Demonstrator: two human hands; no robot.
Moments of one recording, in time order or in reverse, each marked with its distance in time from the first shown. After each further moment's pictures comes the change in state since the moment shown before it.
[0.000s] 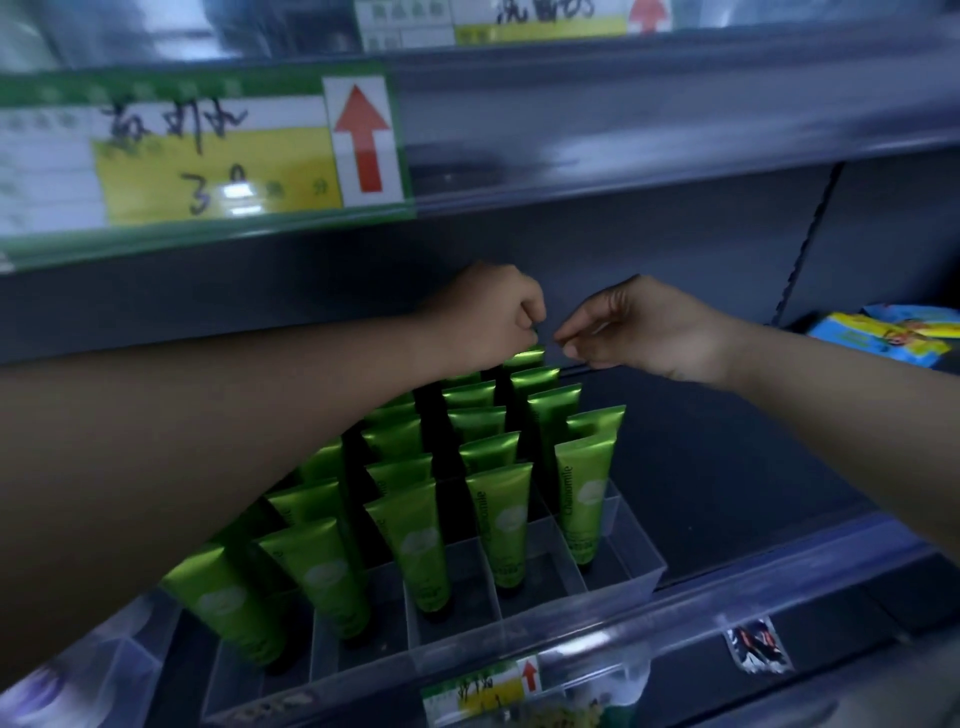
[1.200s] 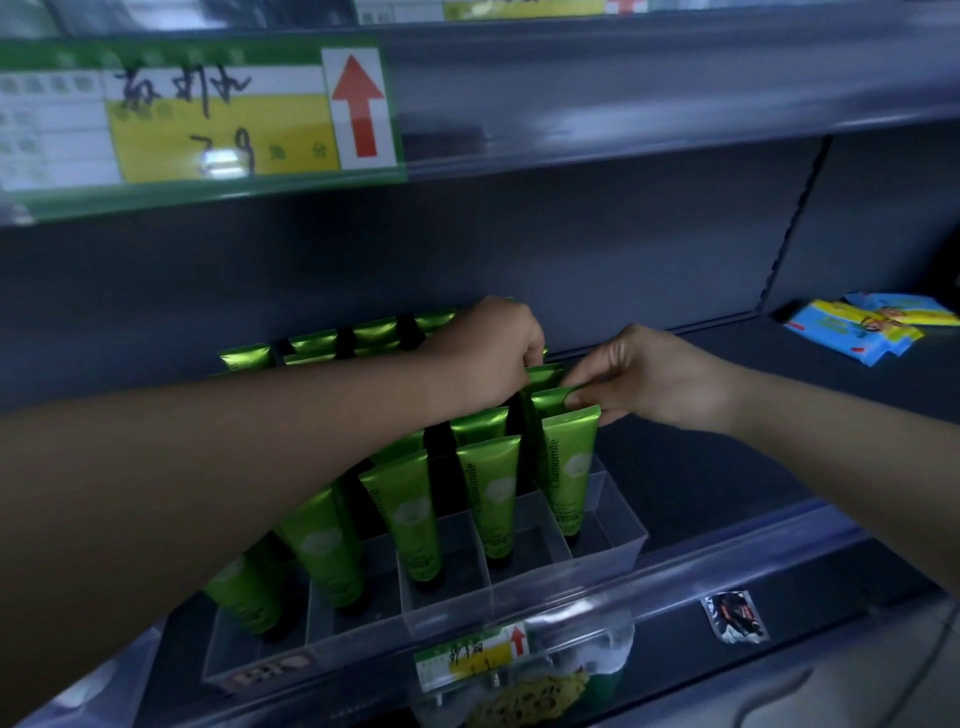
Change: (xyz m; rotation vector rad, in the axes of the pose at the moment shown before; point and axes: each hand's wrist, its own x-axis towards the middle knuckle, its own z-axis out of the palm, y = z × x) left_hand -0.035 0.024 0.017 0.066 -0.112 -0.065; right_hand -0.036 0.022 0.020 0.078 -0.116 0.071
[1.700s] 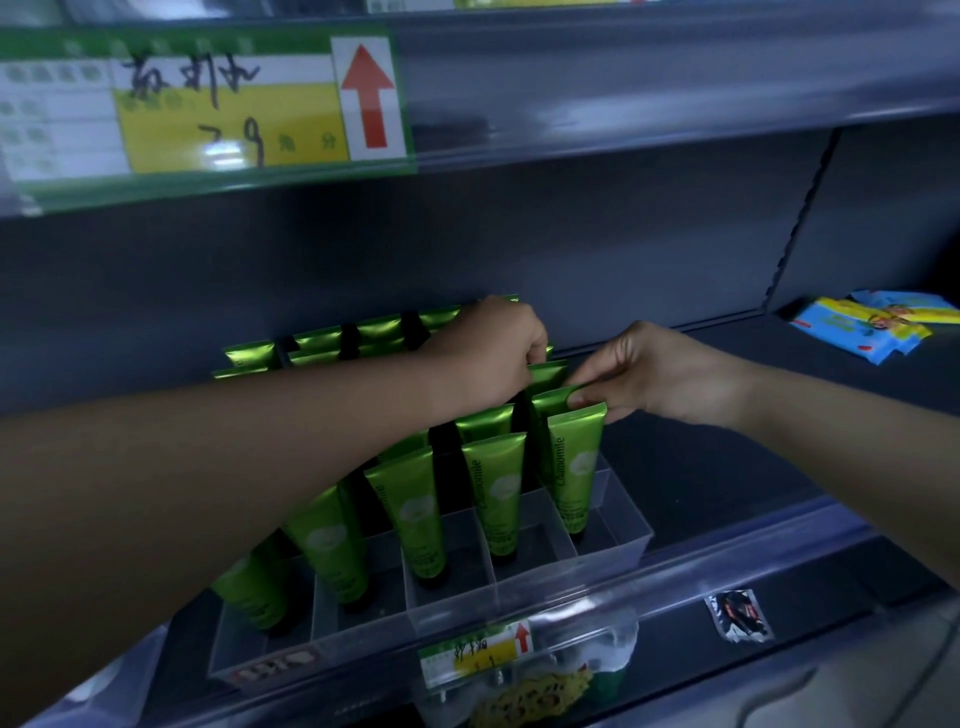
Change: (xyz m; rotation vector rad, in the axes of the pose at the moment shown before) left_hand -0.001 -0.005 0.004 -0.006 0.015 0.011; right_hand 0.002 0.002 -0.001 0.067 -0.061 -0.003
